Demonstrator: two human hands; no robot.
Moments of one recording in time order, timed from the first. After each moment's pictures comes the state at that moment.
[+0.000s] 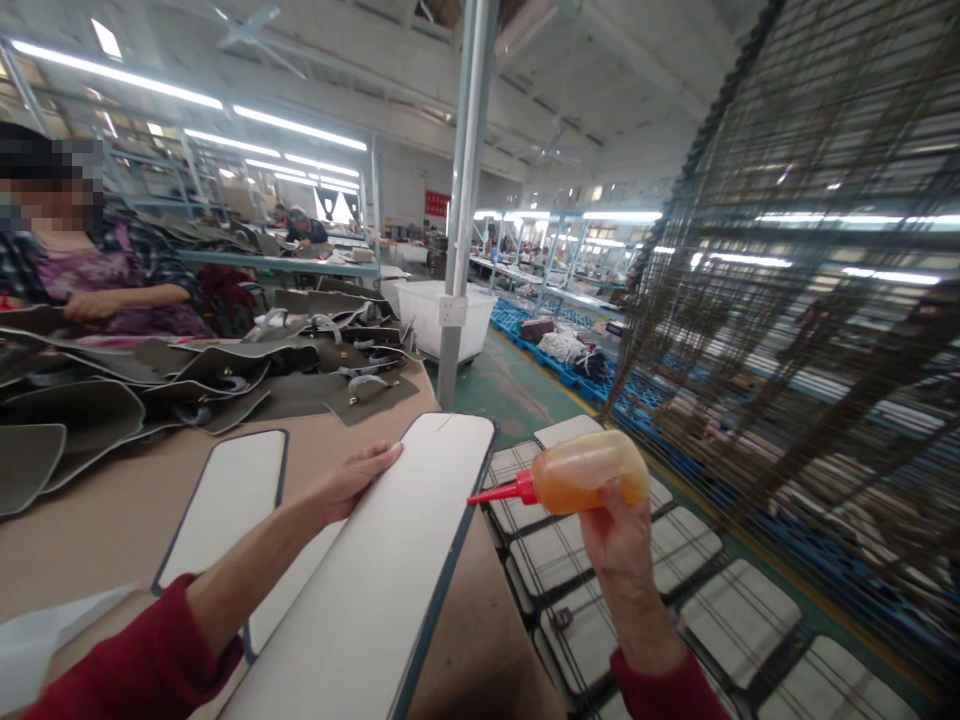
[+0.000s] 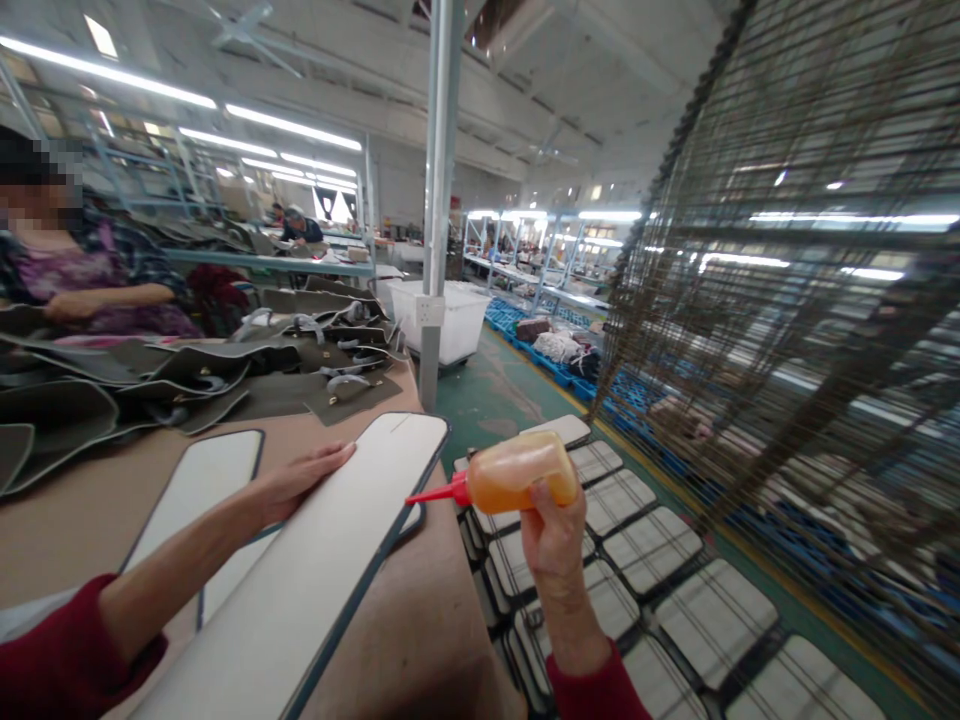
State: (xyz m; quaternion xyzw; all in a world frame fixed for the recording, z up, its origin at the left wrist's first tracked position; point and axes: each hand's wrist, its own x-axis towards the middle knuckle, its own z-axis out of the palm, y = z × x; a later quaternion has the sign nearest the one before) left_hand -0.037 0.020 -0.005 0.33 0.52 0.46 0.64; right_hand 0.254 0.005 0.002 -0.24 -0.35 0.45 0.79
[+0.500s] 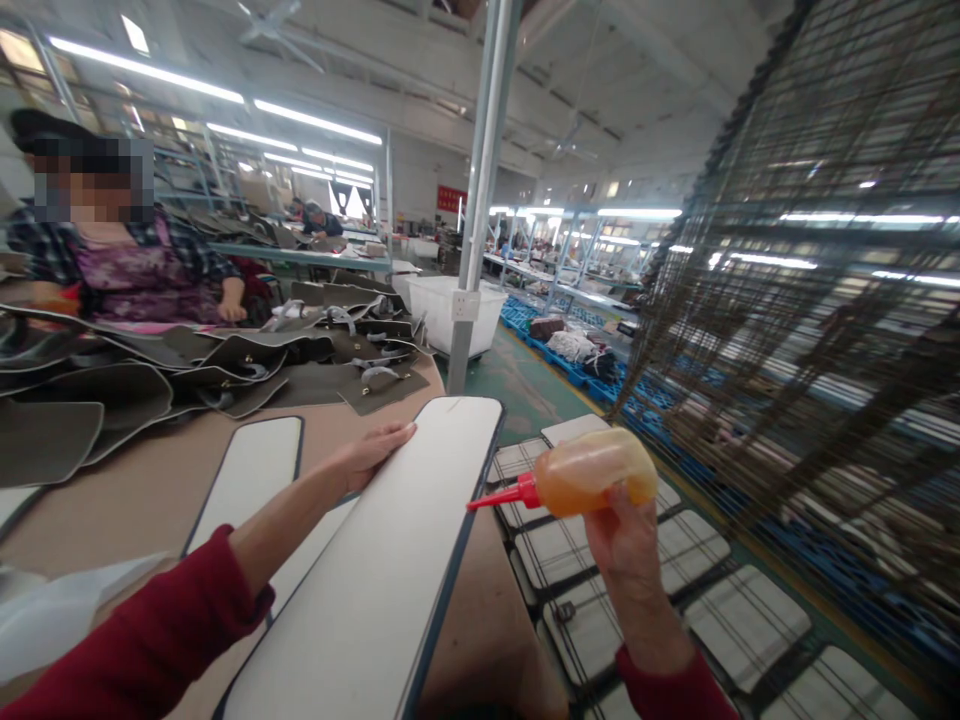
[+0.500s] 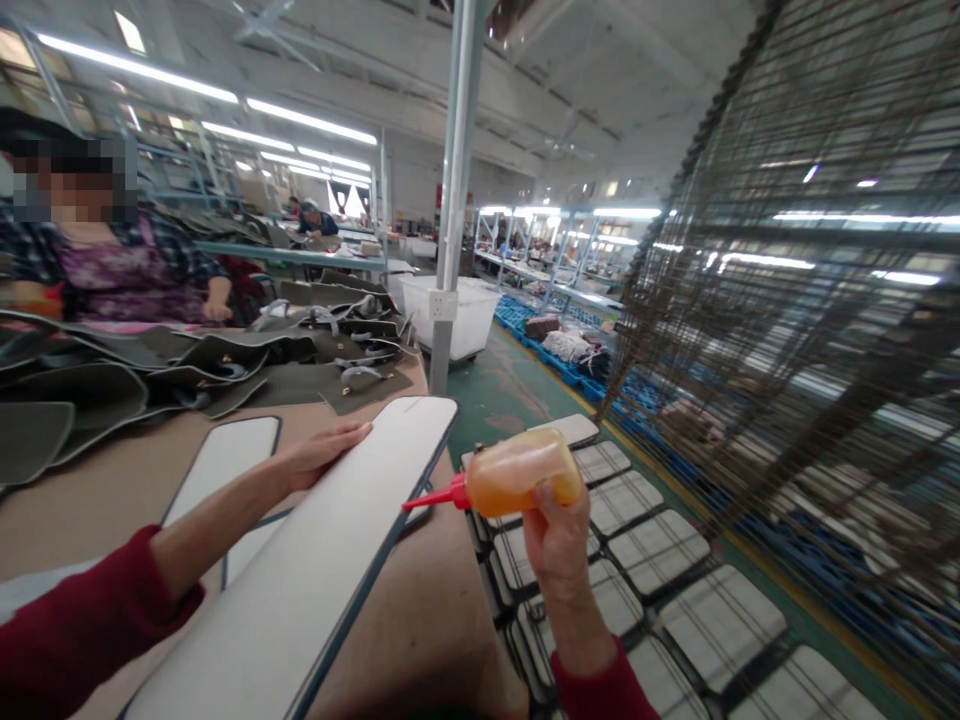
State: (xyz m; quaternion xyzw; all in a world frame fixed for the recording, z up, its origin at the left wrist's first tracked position) left_hand -0.040 0.031 0.000 0.34 0.53 0.45 0.63; right_hand 0.248 -0.004 0.003 -0.24 -0.38 0.46 0.76
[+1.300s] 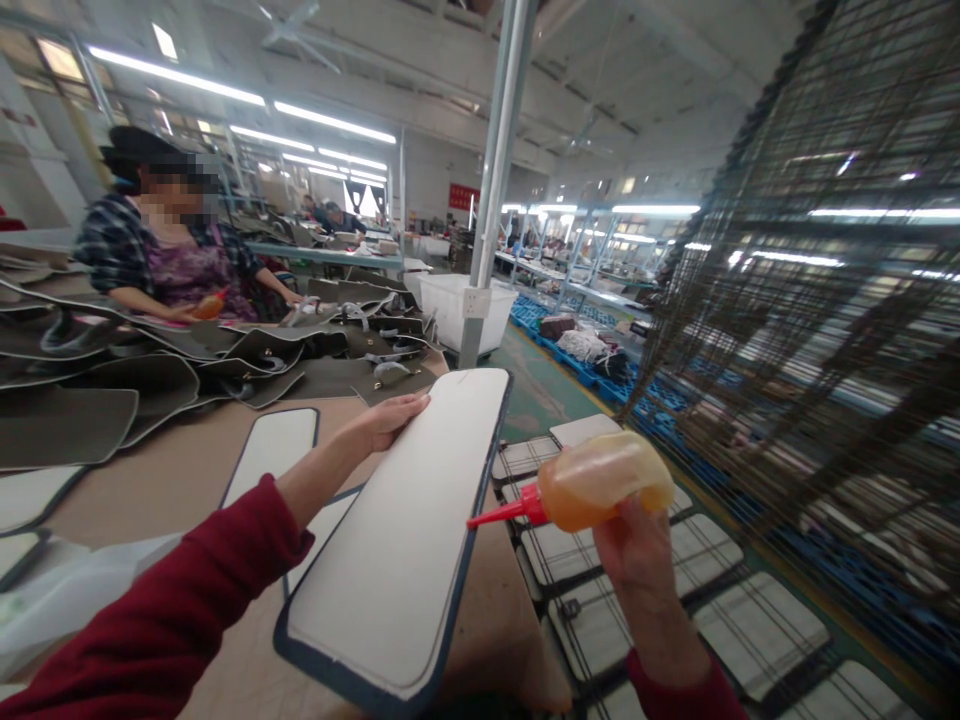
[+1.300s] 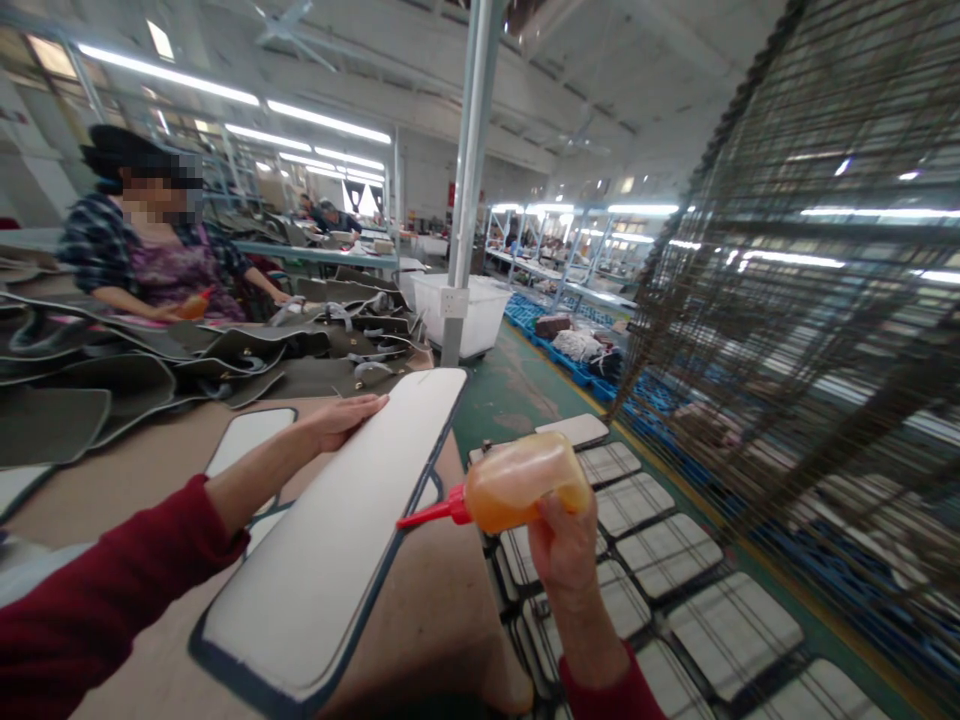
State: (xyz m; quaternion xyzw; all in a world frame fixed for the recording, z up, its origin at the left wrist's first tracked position) left_hand -0.046 0.054 0.017 0.34 0.51 0.49 0.61; right_hand 0.246 -0.019 0.006 -0.24 -0.39 0.49 0.74
